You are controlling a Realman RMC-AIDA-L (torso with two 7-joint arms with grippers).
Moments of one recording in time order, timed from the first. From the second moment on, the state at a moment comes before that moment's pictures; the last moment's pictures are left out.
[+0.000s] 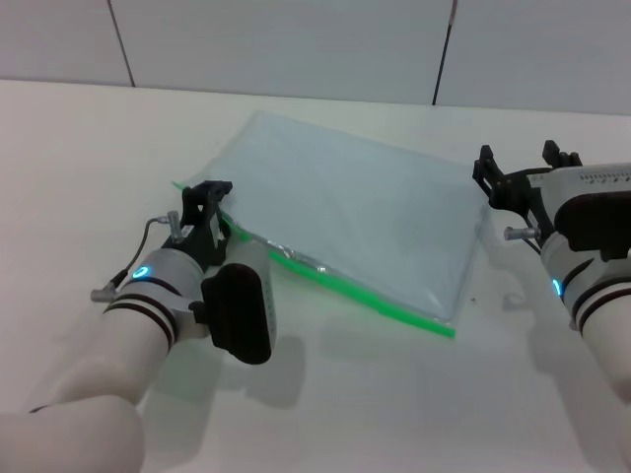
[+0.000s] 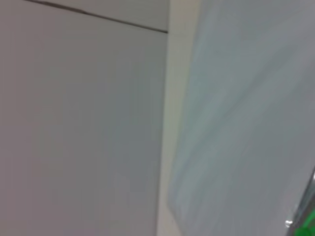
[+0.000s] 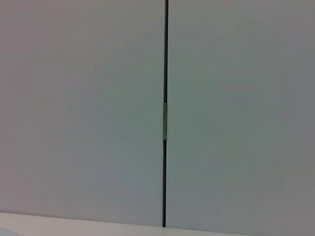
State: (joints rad) left arm -0.60 -2.04 2.85 0.62 1.24 -0.80 -1.25; right arm 0.57 2.03 -2.64 -0.74 -1.31 0.80 2.45
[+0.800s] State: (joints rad) left arm -0.59 -2.04 2.82 0.67 1.23 -0.88 -1.29; right arm 0.56 2.02 -2.67 -0.76 -1.32 0.80 2.45
